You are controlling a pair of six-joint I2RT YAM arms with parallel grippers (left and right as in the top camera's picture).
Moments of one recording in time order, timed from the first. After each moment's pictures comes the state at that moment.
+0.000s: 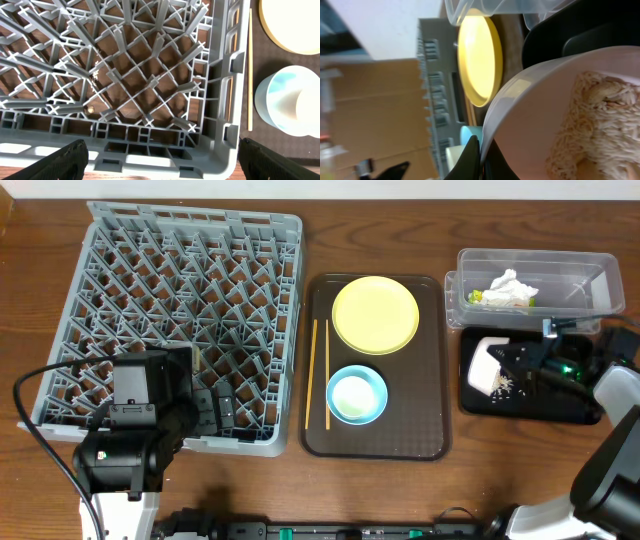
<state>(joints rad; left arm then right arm) 0.01 0.89 0.96 -1.09 0.12 -0.12 -0.53 1.73 0.91 -0.56 -1.17 0.18</state>
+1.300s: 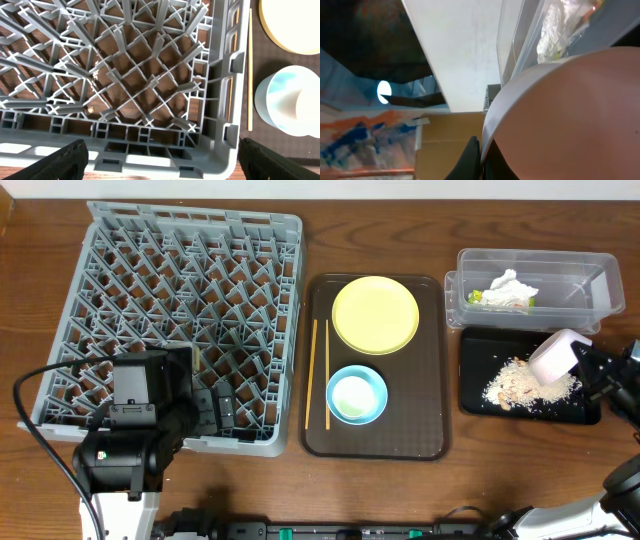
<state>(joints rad) 0.01 0.89 0.96 -1.09 0.12 -0.12 -0.90 1.81 0.91 -0.23 -1.52 0.48</state>
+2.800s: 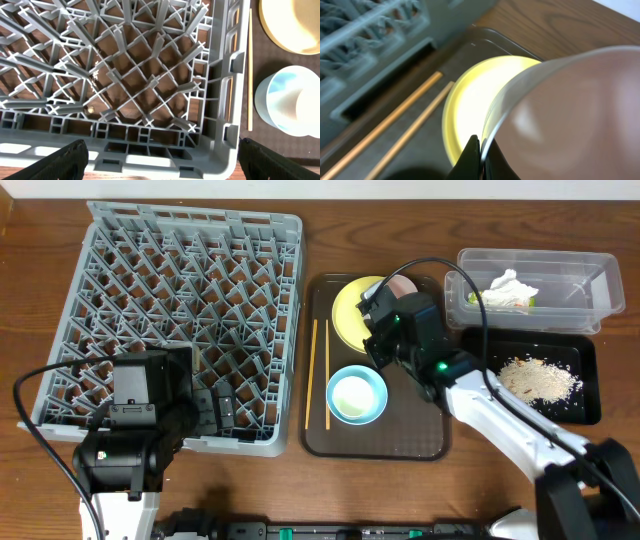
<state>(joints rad) 0.01 0.89 0.96 -1.09 0.12 -0.12 0.49 1.59 0.90 0.00 -0.08 -0.11</state>
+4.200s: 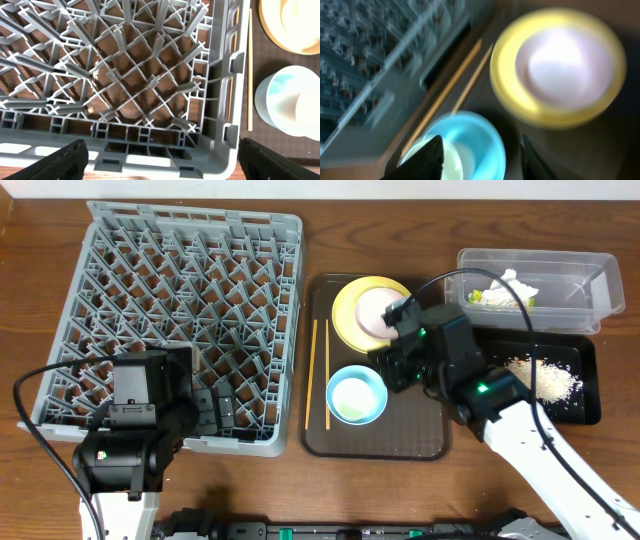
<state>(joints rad) 0.01 0.89 0.96 -1.09 0.12 -0.12 0.49 1.30 0.92 -0.45 -0.21 0.14</state>
